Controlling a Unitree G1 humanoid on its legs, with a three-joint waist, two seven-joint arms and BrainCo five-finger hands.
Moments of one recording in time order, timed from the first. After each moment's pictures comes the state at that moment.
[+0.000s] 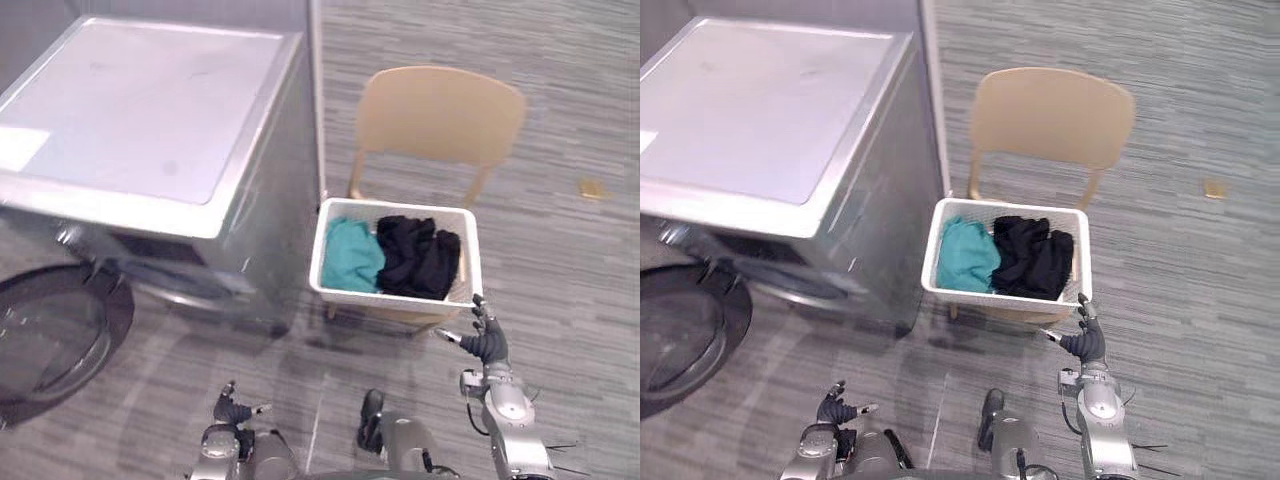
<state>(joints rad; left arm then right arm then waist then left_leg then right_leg) 0.07 0.08 0.07 0.87 0.13 -0.06 0.19 0.13 -0.16 -0.15 0.18 -0.05 -0.10 -0.13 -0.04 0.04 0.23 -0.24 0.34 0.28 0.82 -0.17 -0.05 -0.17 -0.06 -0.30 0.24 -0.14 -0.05</state>
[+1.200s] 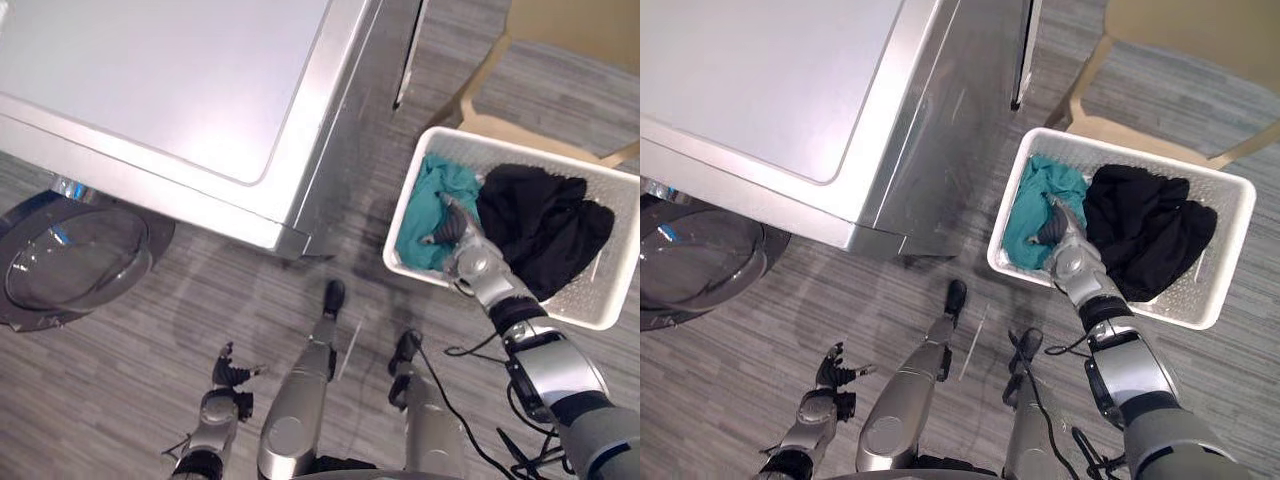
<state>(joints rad) -0.09 0.12 0.06 0.87 0.01 -0.13 0.23 -0.83 -0.40 0.20 0.99 -0.32 -0.04 -0.21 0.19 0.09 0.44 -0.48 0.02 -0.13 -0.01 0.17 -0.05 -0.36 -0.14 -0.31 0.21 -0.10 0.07</state>
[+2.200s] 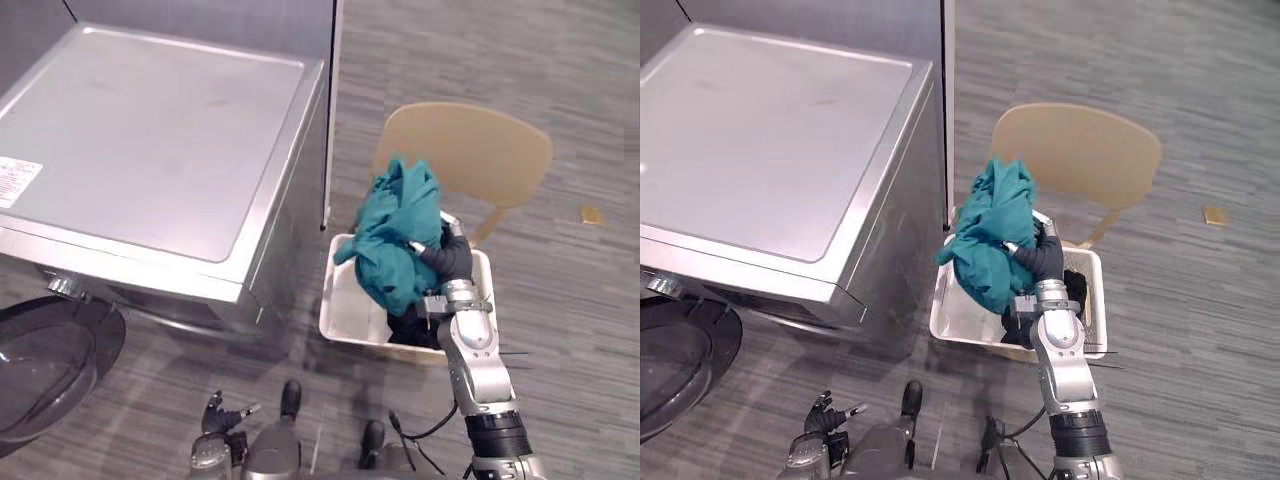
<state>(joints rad) 0.11 0.07 0.17 0.85 -0.03 -0.07 0.19 -0.11 -0.07 0.03 -0.09 0.09 -0.13 -0.06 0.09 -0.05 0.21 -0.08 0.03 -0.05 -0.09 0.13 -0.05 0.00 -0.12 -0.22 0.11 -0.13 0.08</state>
